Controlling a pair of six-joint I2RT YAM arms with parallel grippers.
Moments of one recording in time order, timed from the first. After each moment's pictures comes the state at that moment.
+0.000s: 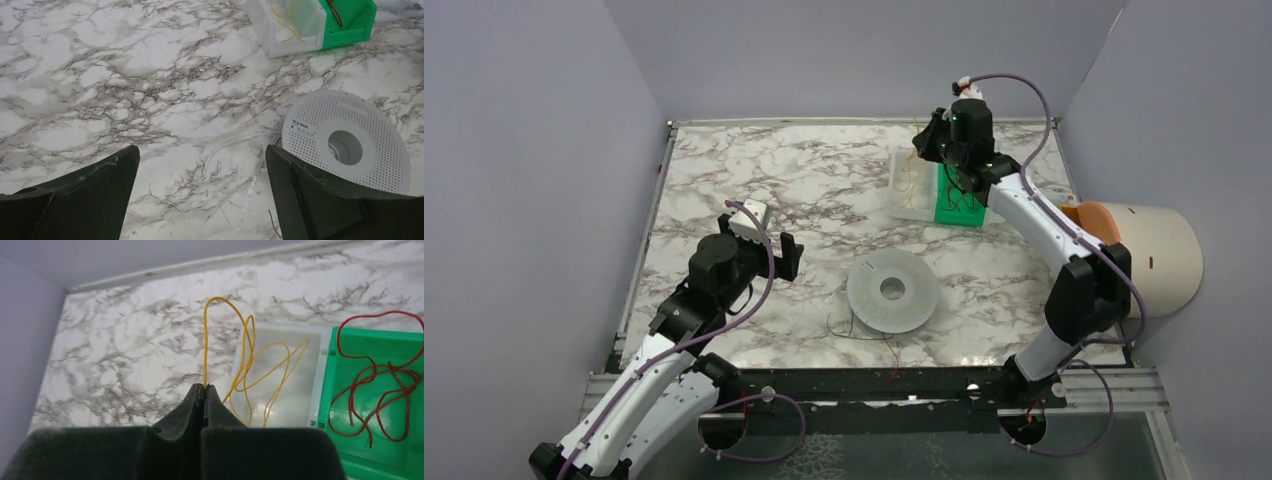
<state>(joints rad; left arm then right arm) -0.53 0.62 0.66 -0.31 -0.09 -0.14 0.39 1.71 1.45 -0.15 0.08 0.44</state>
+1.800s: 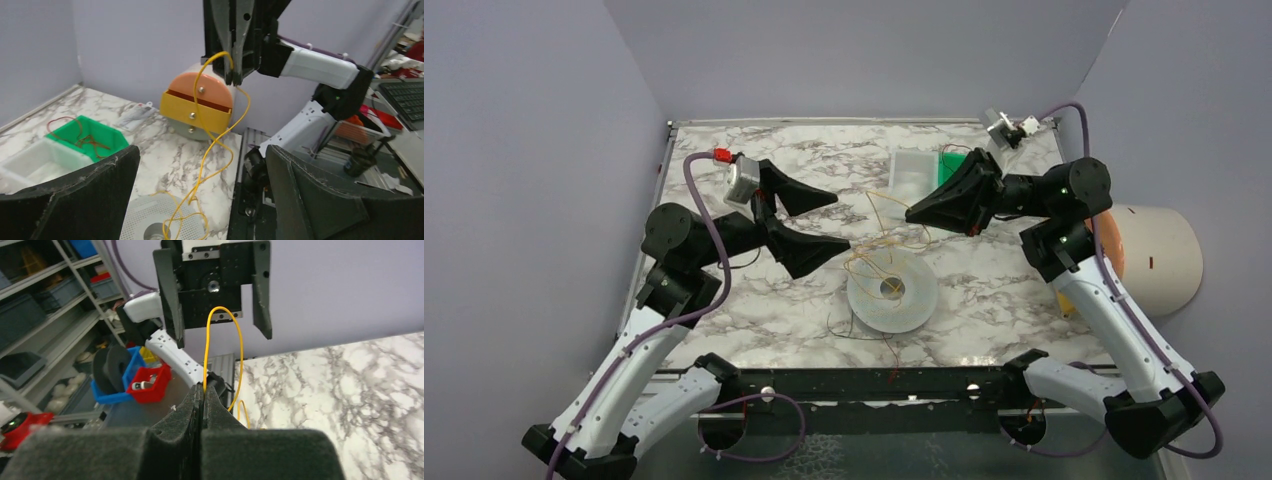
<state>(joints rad) -0.53 0.79 1.01 0.11 0.72 -0.45 0.43 1.05 1.17 0.36 -1.13 0.69</state>
